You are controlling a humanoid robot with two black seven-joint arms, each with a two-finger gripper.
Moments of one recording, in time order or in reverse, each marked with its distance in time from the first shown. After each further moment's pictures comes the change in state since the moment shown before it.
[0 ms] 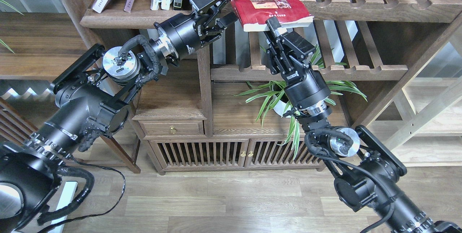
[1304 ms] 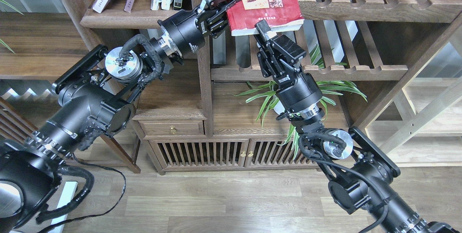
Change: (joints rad) left arm -0.013 0.000 0.043 -0.012 -0.094 -0.083 0.004; right arm -0.006 0.017 -0.002 -0.002 -0.040 0.000 0.002
